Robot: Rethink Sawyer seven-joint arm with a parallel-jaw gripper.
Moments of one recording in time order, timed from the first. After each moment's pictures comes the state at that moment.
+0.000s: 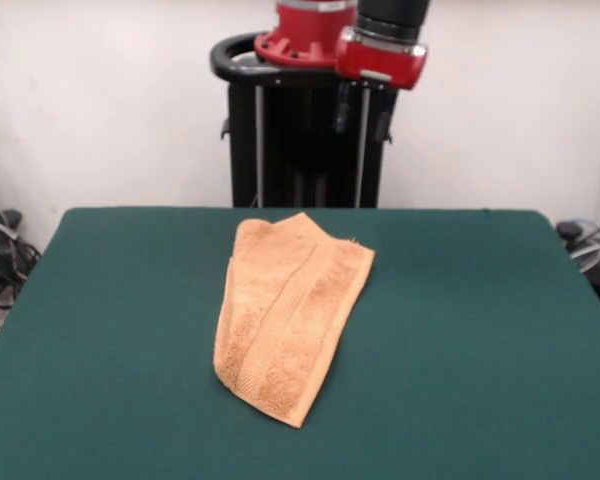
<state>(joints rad) -0.01 -0.98 -0.25 2.41 0.27 0.03 1.48</state>
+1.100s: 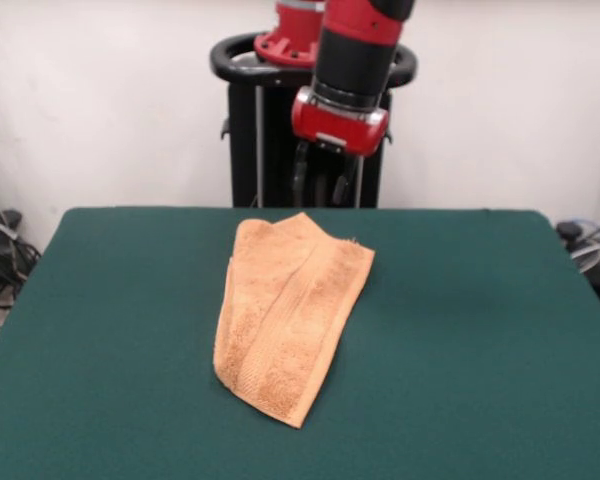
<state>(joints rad) -0.07 -0.77 -0.24 2.23 0.34 0.03 1.48</state>
